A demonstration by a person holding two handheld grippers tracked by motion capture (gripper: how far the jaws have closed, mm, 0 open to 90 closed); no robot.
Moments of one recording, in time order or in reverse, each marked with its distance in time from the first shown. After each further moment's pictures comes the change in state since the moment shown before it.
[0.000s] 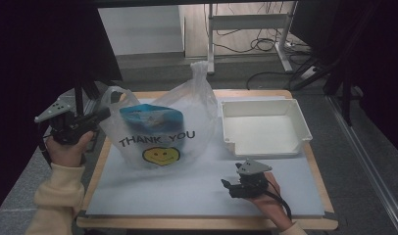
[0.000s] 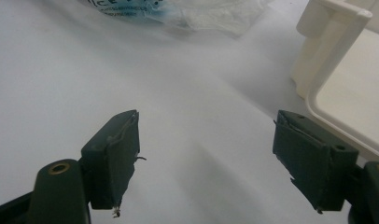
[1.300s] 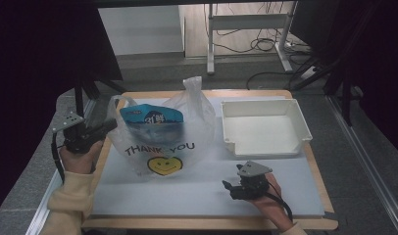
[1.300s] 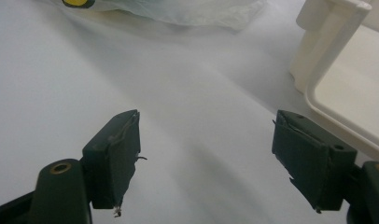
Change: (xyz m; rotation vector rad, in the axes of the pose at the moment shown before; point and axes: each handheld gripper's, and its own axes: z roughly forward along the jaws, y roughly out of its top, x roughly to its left) left arm 0.010 -0.047 0.023 0.041 0.022 -0.058; right arm 0.002 -0.004 -0.002 0.006 -0.011 -0.012
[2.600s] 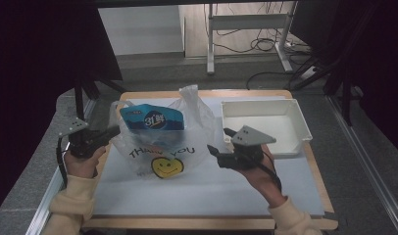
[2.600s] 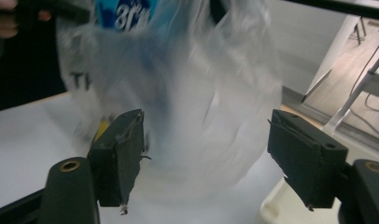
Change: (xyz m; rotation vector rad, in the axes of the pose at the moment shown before) left arm 0.003 -0.018 0.006 0.040 -0.018 -0.007; right arm 0.001 0.124 -0.041 -0.279 -0.008 -0.032
